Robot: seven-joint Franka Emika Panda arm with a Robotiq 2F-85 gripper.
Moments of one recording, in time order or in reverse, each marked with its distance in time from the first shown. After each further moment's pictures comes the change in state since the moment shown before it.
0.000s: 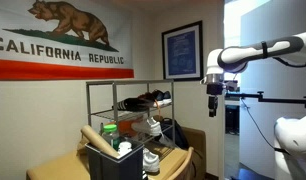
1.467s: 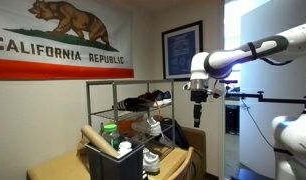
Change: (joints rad) arm 0.132 0.183 0.170 0.023 0.143 0.167 0.007
